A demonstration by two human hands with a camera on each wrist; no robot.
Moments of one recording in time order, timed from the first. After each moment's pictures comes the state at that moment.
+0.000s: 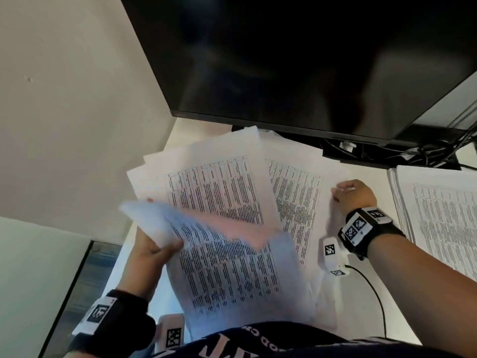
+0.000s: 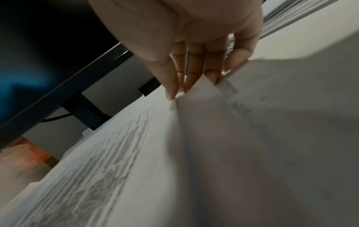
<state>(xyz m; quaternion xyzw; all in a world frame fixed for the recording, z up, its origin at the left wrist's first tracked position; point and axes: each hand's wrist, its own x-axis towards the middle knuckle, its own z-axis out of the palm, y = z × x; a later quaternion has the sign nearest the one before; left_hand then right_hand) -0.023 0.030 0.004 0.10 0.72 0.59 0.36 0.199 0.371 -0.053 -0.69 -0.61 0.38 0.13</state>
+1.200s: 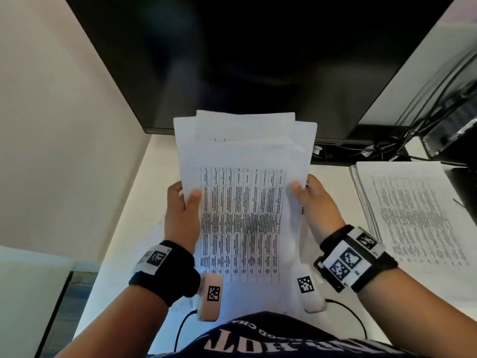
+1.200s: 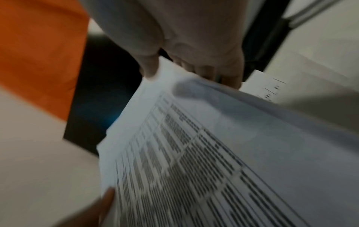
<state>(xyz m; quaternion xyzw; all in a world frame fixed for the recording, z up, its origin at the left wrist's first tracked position) 0.014 0.146 0.024 0.19 0.78 0.55 0.22 0.197 0.284 0.041 -0.48 -0.58 0.61 0.24</state>
